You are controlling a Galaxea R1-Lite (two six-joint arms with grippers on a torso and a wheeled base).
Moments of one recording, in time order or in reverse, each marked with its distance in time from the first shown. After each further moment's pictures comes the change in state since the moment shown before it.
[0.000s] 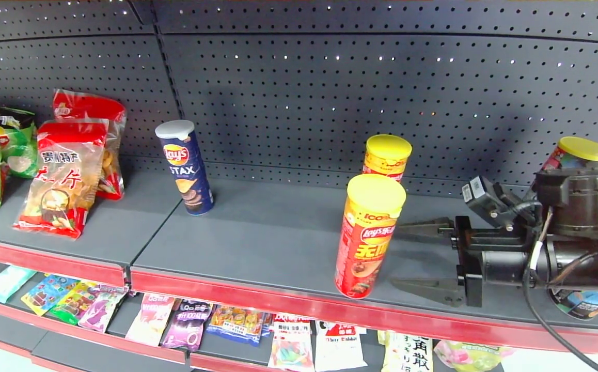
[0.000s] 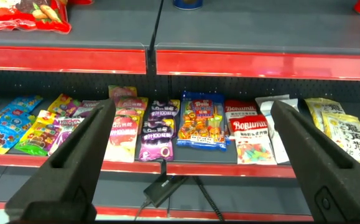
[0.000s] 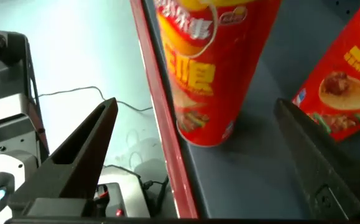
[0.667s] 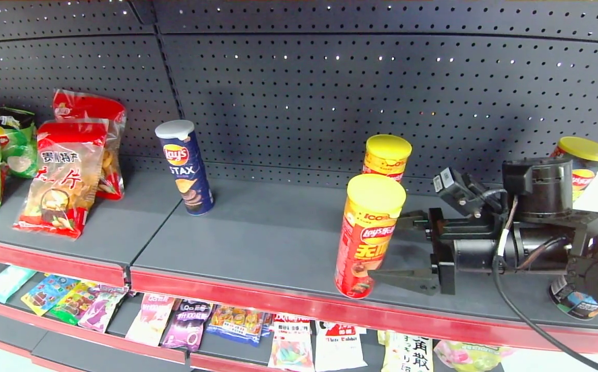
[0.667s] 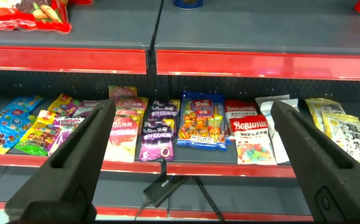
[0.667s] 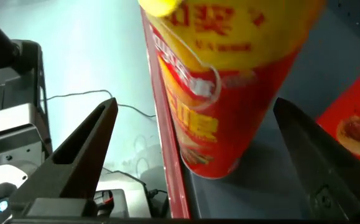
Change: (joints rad) left arm 0.000 0.000 0.000 0.000 0.000 0.000; right arm 0.060 0.083 -0.098 0.001 0.016 0.031
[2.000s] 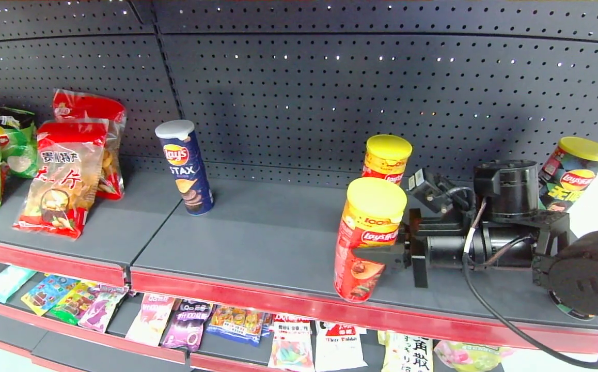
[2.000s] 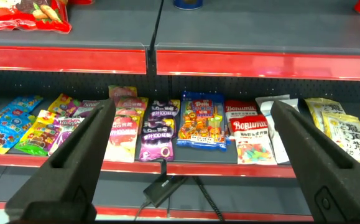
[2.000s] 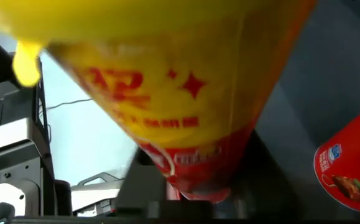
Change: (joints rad) left arm 0.000 0.000 0.000 0.000 0.000 0.000; right arm 0.044 0.083 -0.031 -0.064 -0.053 0.070
